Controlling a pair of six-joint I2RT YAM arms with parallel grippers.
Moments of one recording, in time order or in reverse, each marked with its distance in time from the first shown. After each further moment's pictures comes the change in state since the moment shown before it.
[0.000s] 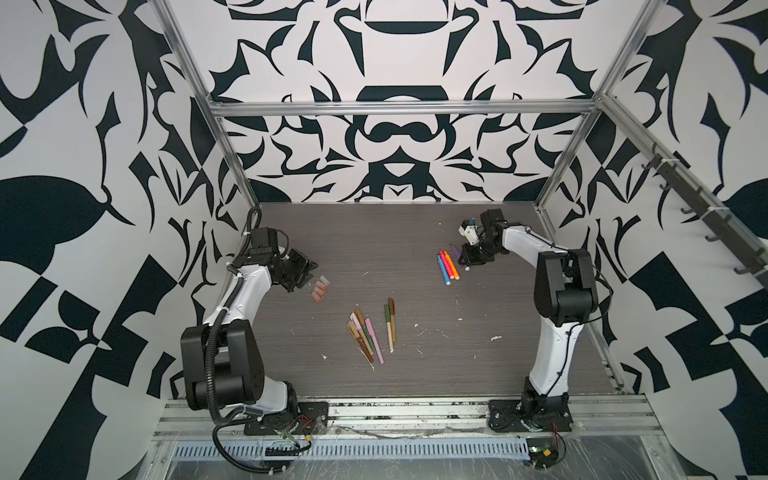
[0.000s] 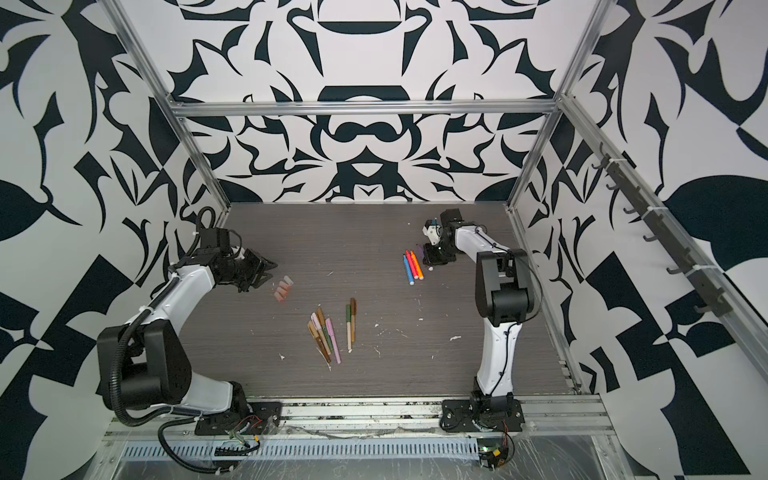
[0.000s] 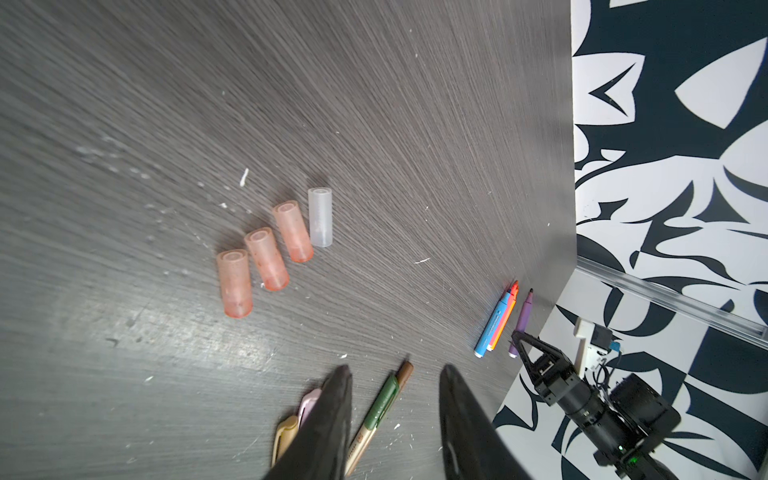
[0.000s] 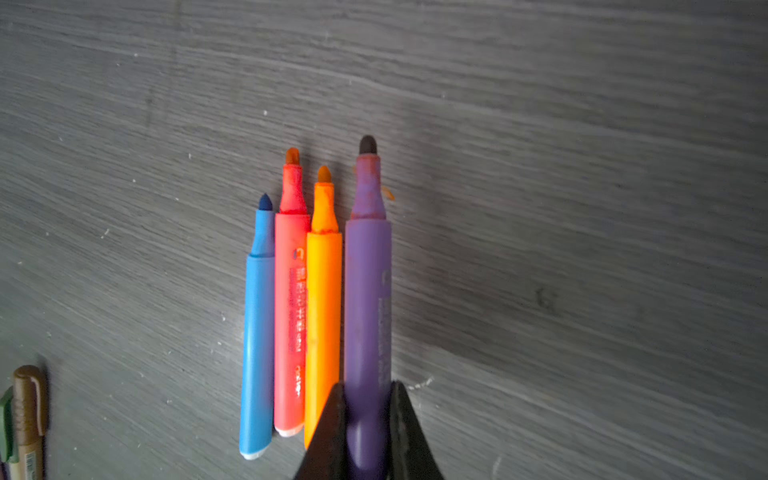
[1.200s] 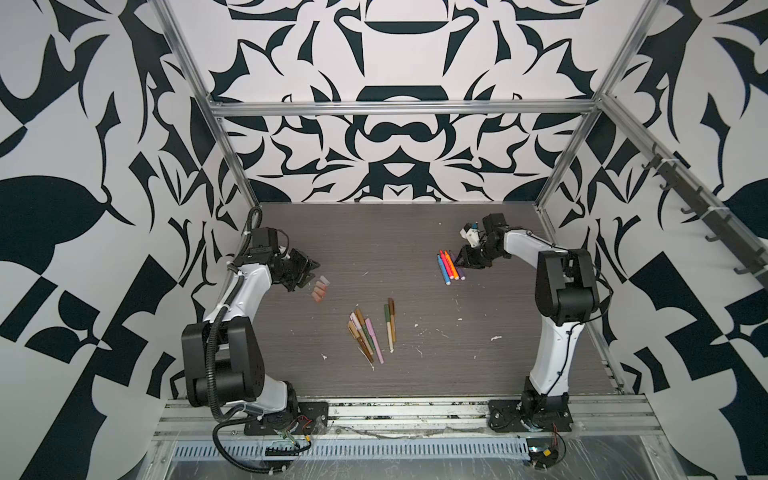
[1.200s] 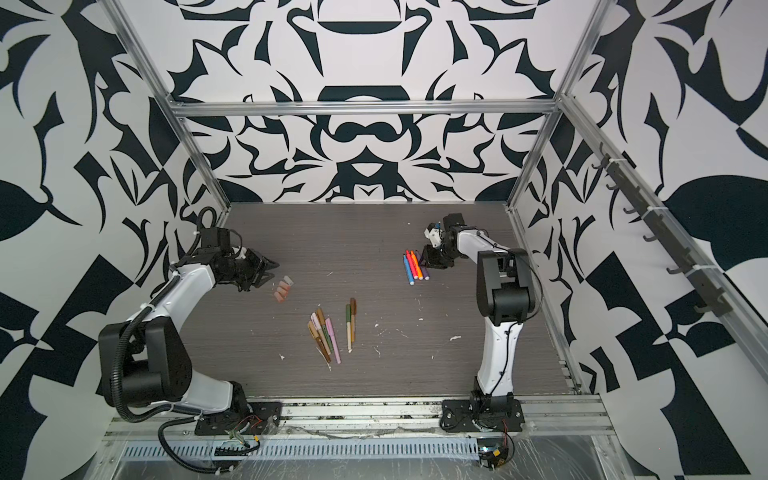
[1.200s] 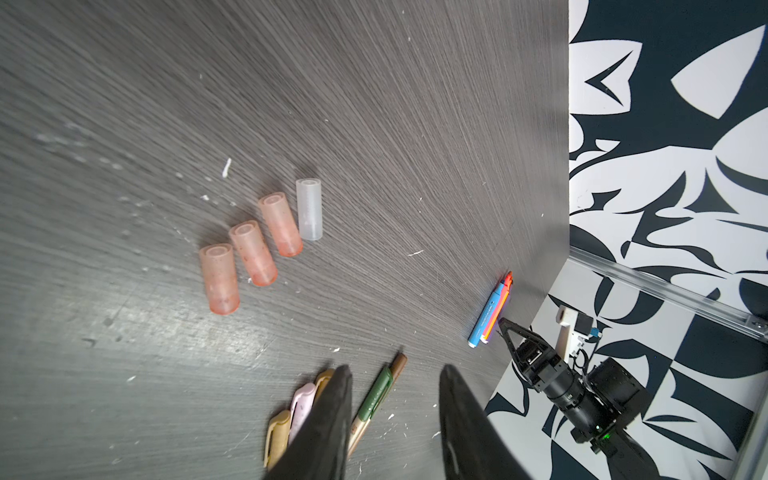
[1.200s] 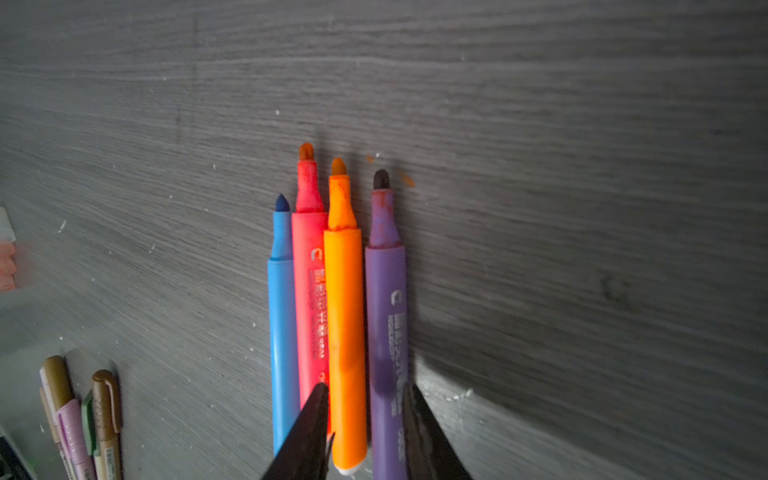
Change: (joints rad) left arm 0.002 0.015 0.006 0.000 0.038 0.000; right arm -0.029 -0.032 -0.080 0.078 -0.115 0.118
